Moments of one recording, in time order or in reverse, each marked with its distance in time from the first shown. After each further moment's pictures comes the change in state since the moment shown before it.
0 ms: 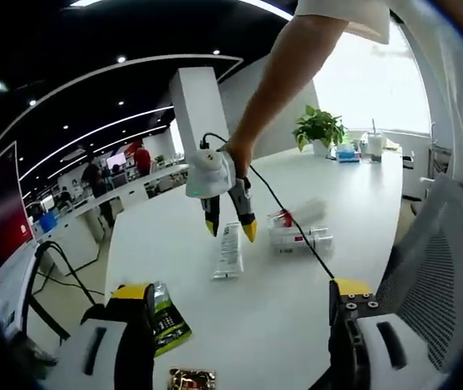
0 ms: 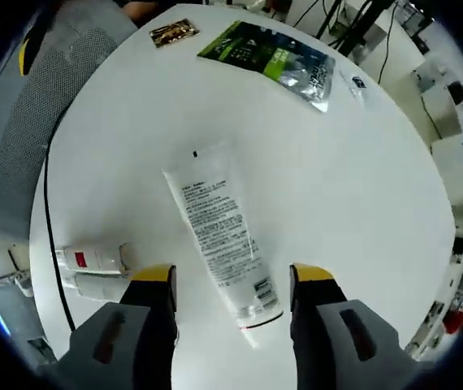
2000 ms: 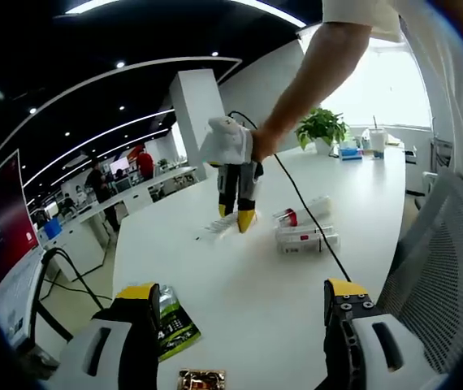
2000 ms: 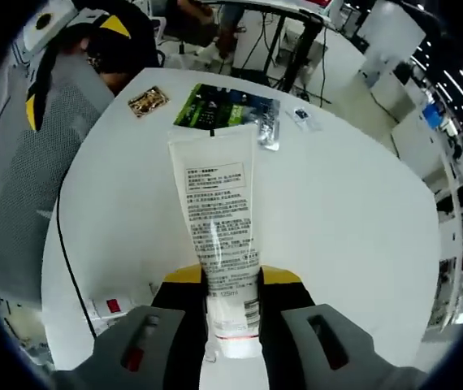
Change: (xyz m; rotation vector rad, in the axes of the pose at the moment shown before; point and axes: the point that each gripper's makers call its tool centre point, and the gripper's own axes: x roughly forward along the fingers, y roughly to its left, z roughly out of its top) left arm -0.003 0.005 0.003 0.036 -0.011 0.021; right arm -0.060 0.017 0.027 0.297 -0.325 -0.175
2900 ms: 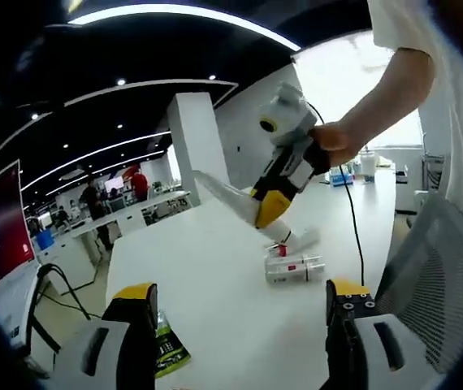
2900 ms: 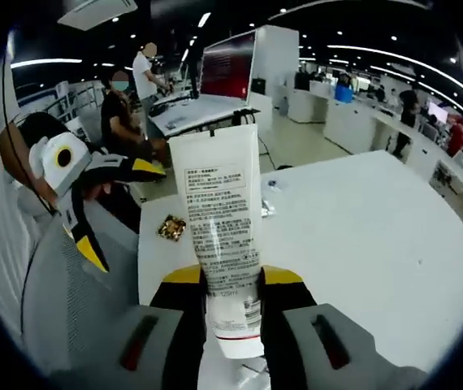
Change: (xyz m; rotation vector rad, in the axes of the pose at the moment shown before) left arm -0.011 -0.016 0.036 -0.030 -0.168 -0.074; right arm -0.093 0.093 0.059 0.542 -0.479 -0.159
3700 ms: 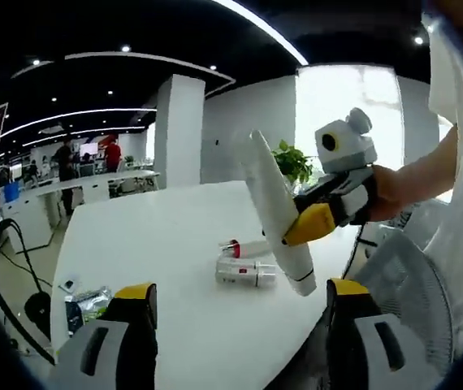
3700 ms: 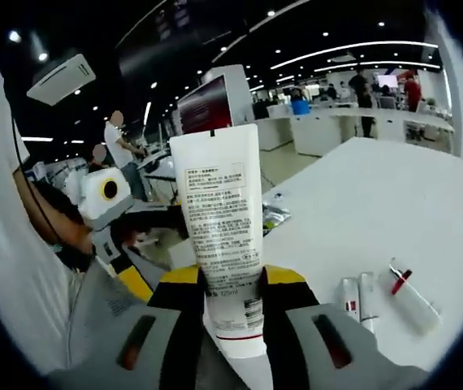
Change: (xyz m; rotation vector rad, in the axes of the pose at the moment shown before) left arm -0.003 -0.043 0.011 -0.300 0.045 -0.265; right arm -0.029 0.079 -0.021 0.300 -0.255 -0.088
